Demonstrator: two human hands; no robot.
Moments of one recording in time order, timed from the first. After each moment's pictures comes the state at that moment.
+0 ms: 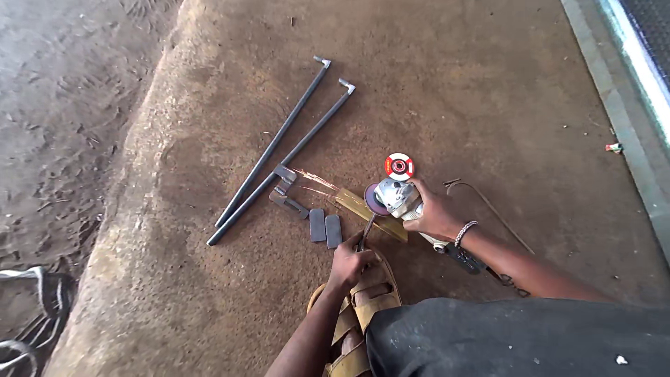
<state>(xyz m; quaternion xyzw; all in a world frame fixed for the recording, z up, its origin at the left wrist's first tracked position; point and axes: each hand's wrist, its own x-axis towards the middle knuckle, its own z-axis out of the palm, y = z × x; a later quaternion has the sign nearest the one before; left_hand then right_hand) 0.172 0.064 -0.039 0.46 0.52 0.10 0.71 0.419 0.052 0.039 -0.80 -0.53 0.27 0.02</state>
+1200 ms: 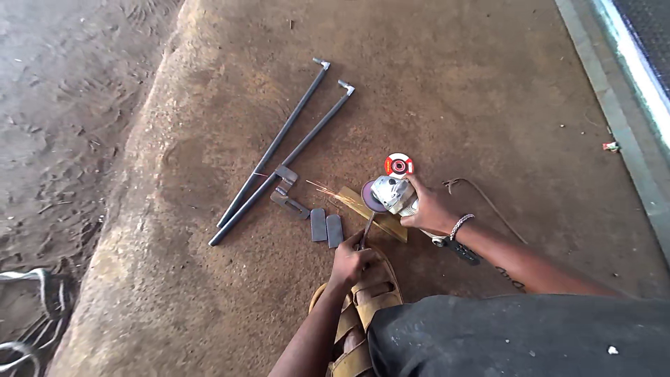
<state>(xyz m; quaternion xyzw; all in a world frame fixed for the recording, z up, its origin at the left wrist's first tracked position) 0.171 0.064 -0.045 0.45 0.52 0.12 0.72 0.412 0.067 0.051 -0.80 -0.54 0.26 -0.04</state>
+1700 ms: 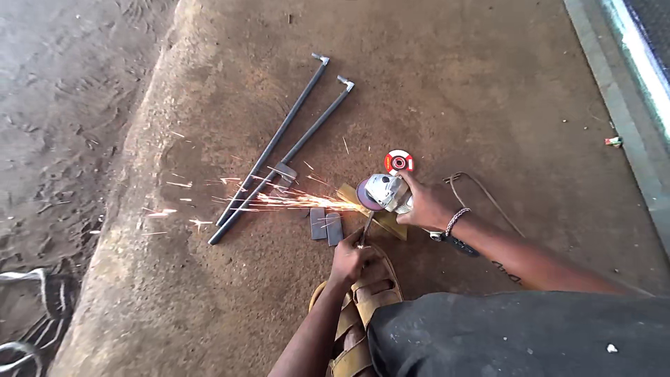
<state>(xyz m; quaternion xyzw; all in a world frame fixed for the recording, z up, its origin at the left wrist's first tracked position) 0.170 0.063 -0.042 0.46 0.53 0.11 0.71 0.402 0.075 0.062 -0.78 -0.57 0.25 -0.05</state>
